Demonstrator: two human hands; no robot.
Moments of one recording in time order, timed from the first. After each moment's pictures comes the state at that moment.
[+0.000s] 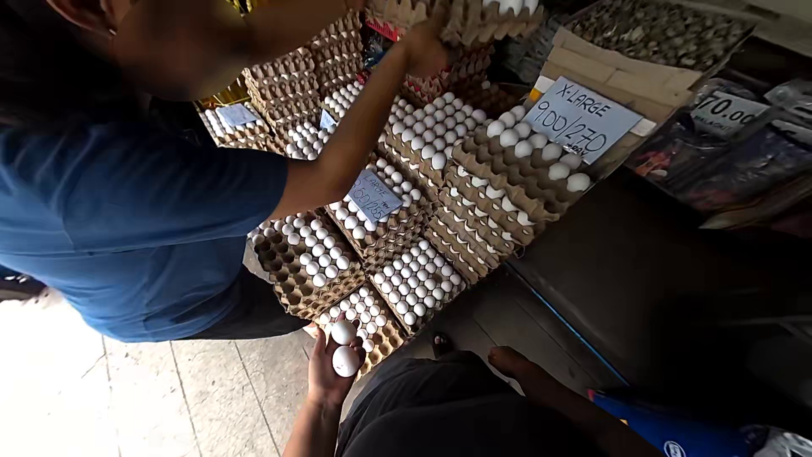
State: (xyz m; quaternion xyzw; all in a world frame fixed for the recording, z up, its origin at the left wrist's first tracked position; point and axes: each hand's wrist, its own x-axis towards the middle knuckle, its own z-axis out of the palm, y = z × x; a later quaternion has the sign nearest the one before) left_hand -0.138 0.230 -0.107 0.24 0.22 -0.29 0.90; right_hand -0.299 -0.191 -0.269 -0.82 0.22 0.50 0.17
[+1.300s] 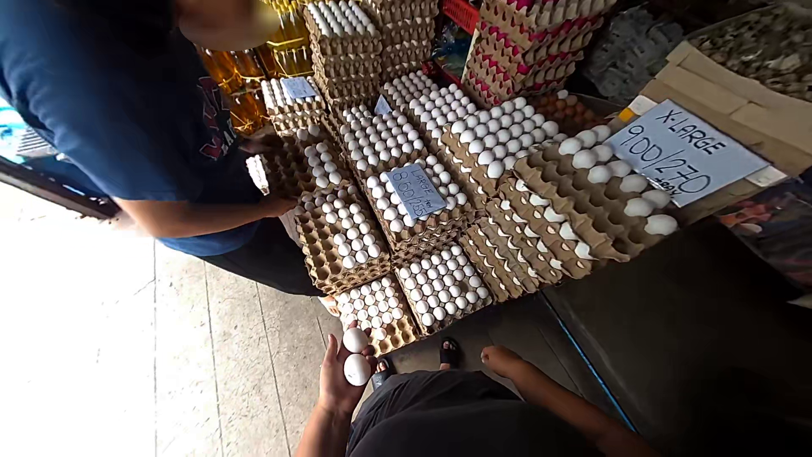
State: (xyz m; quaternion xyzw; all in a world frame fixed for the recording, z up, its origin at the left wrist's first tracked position) left_hand -0.177 0.255 -0.115 0.20 0.26 -0.22 0.92; right_hand -0.217 -0.153 -0.256 -0.83 0.12 0.53 0.10
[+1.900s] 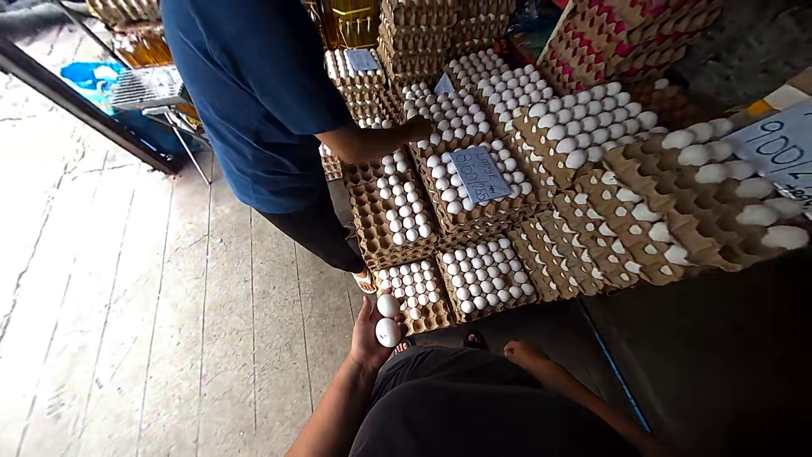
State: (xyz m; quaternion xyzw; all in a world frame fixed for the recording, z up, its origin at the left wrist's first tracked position) left_hand -0.168 0.318 -0.114 0.19 0.25 -0.24 0.92; right_hand -0.218 -0.095 -0.259 -0.85 0.14 0.51 0.10
